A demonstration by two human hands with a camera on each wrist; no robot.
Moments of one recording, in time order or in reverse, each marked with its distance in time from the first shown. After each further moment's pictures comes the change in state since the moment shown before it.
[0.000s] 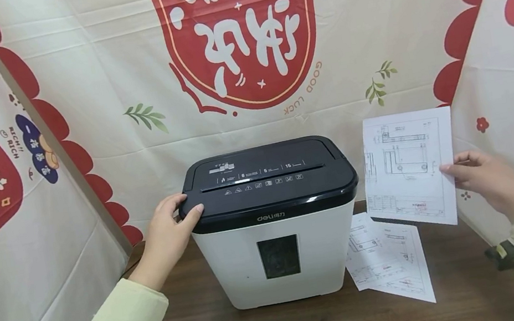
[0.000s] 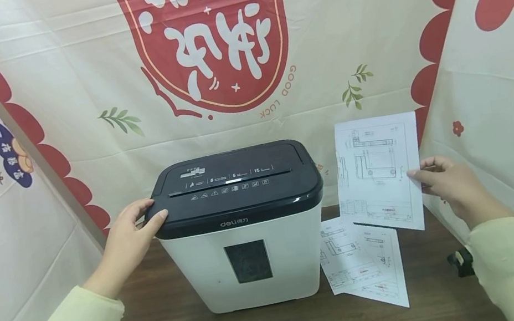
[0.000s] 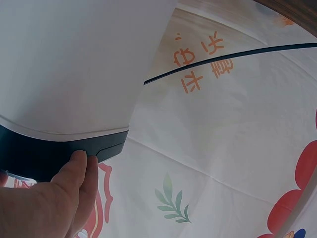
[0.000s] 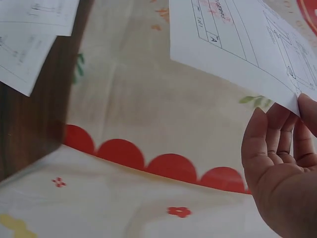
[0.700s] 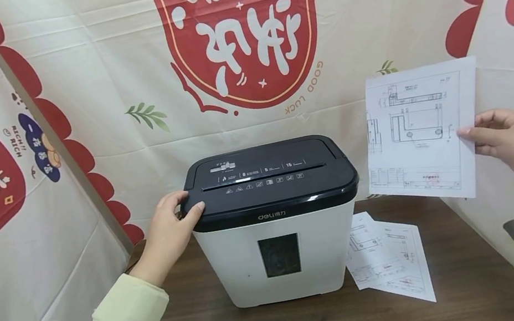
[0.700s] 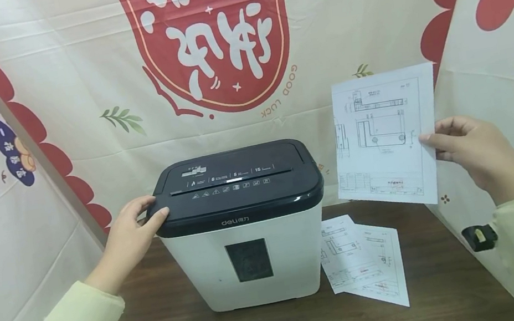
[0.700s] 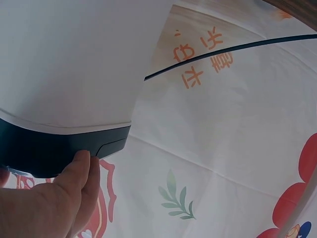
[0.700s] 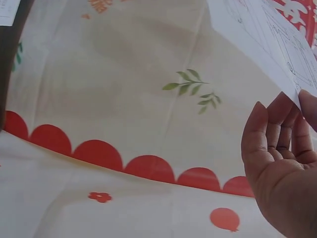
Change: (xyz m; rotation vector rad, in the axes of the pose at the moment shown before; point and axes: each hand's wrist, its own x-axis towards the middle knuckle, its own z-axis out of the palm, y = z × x) left_hand 0.001 0.004 -0.002 0.016 -0.012 -0.003; right_hand -0.012 -0.054 -0.034 0.008 0.158 -0.138
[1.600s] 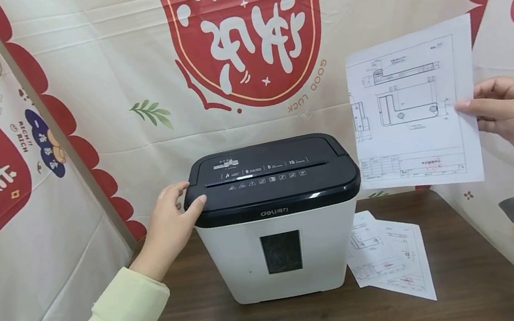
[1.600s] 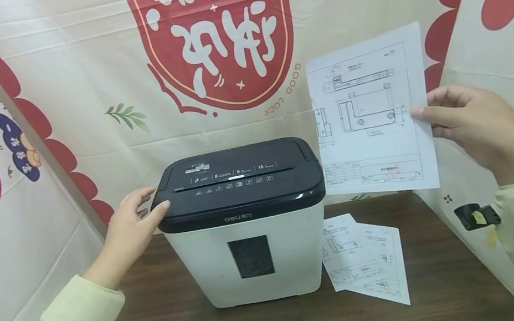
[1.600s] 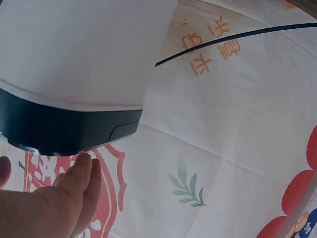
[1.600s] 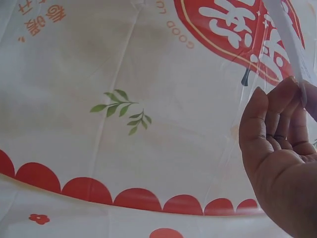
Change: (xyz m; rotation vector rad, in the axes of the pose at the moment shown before) left_hand -0.002 0.009 -0.005 0.014 0.022 0.013; right_hand -0.003 -0.062 -0.008 0.346 -0.039 -0.104
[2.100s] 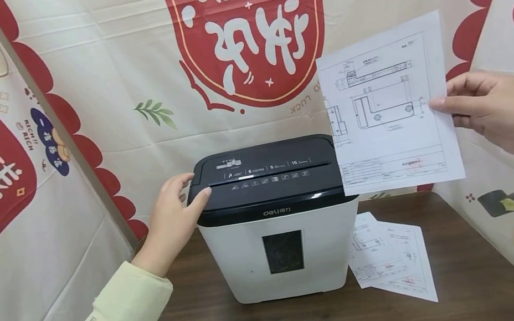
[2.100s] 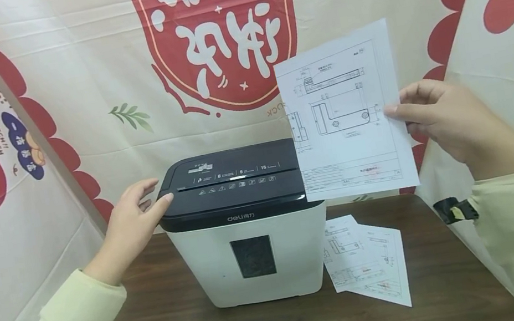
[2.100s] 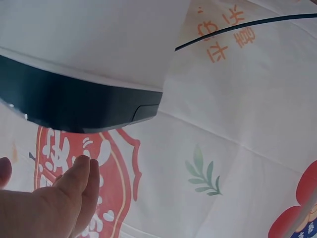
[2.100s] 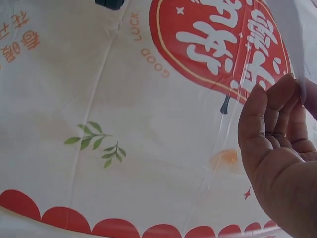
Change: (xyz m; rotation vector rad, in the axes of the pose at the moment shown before) left_hand -0.002 0.017 -0.008 -0.018 0.020 0.069; right_hand 0.007 -0.028 0.027 0.151 -0.115 -0.007
